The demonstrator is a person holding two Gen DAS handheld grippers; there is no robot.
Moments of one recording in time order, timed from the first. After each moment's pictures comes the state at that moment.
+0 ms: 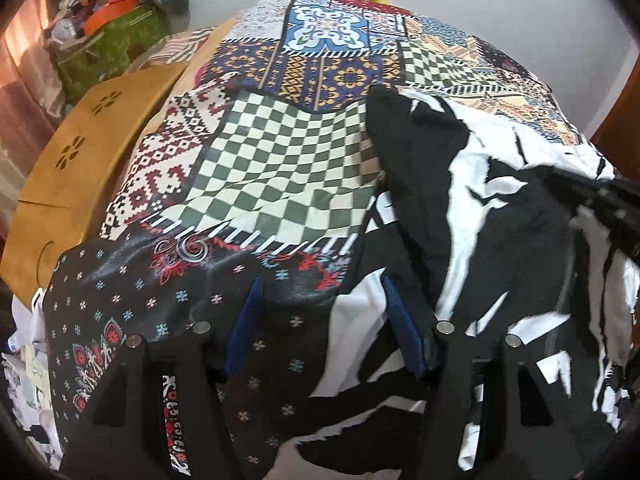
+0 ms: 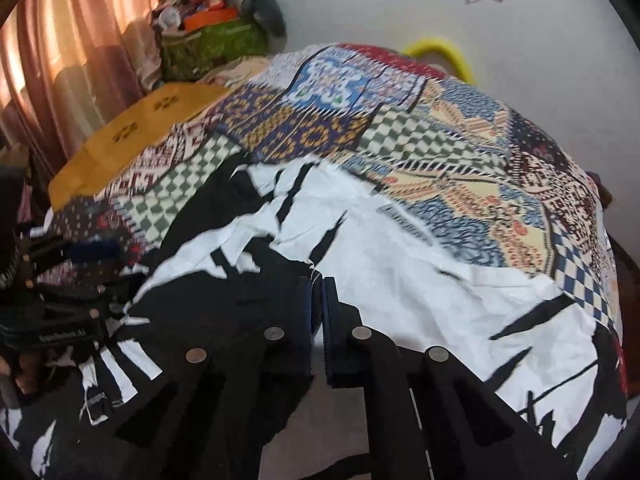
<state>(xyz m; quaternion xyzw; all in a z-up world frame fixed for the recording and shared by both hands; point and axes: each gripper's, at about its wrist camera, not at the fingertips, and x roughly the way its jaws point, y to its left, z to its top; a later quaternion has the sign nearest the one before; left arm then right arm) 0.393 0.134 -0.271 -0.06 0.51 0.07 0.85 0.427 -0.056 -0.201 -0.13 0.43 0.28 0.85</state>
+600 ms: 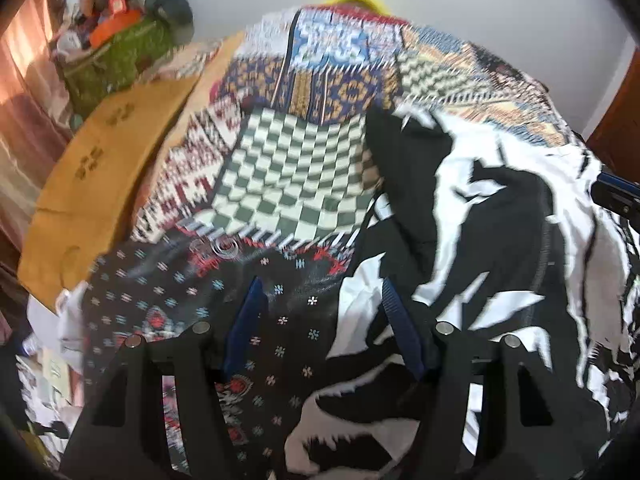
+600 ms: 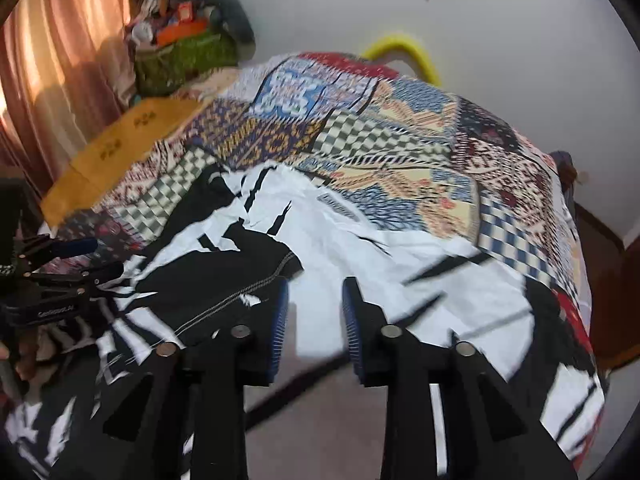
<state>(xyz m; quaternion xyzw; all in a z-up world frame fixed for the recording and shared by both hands) 0.373 0.131 -0.228 -0.03 0.50 0.07 0.86 0.399 -0.102 -0.157 -0.11 0.43 0.24 0.86</state>
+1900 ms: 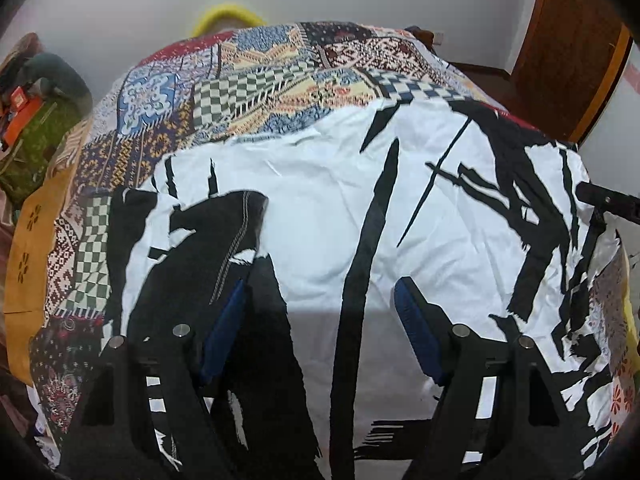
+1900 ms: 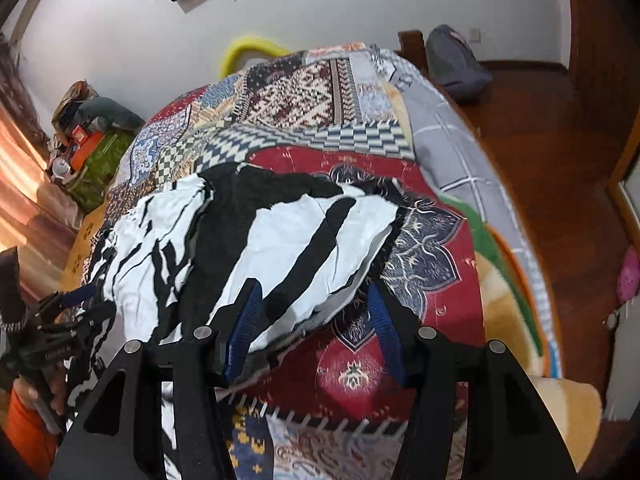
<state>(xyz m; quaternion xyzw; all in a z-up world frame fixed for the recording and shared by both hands) 0.416 -0.070 -0.230 0.06 0.51 -0.07 0.86 0.379 -0.360 -0.196 0.13 0.47 0.11 0.86</state>
